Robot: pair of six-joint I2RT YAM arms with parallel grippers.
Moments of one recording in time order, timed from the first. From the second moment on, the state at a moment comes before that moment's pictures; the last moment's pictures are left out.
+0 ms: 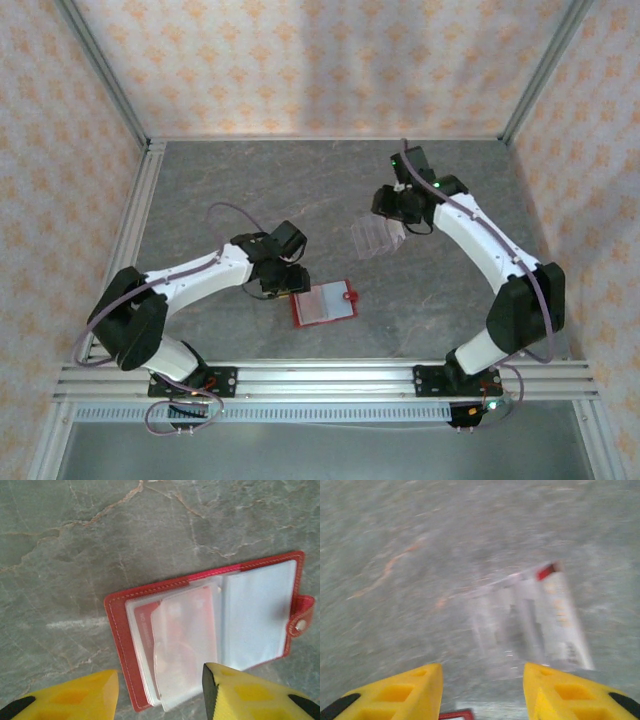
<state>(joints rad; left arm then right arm) -0.68 1.50 0.95 -0.74 0.16 -0.85 0.37 1.54 1.36 -0.83 -0.02 0.56</state>
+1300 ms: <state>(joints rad) -0.69 1.52 0.90 -0.70 0.13 -0.87 0.20 1.96 1.60 -0.89 -0.18 0.38</state>
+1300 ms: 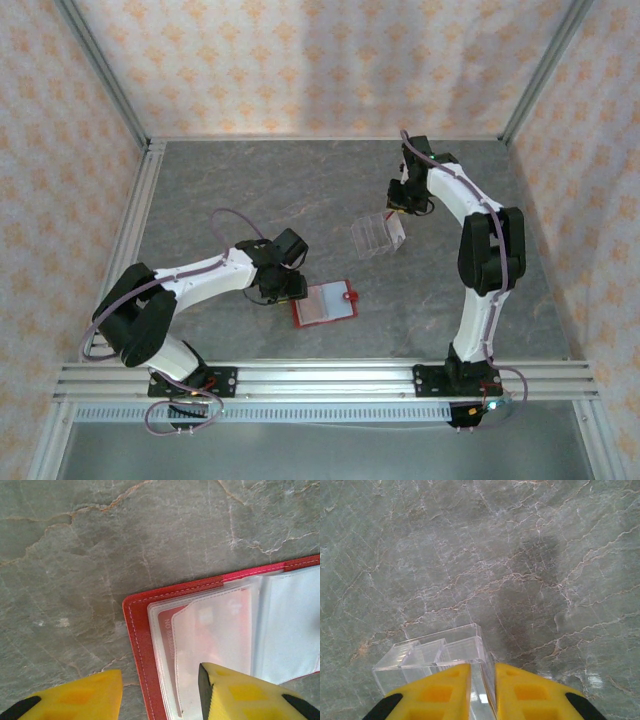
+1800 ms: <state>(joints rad) -0.69 1.52 0.90 -0.69 0.13 -0.87 0.20 1.98 1.62 -0.90 -0.18 0.38</state>
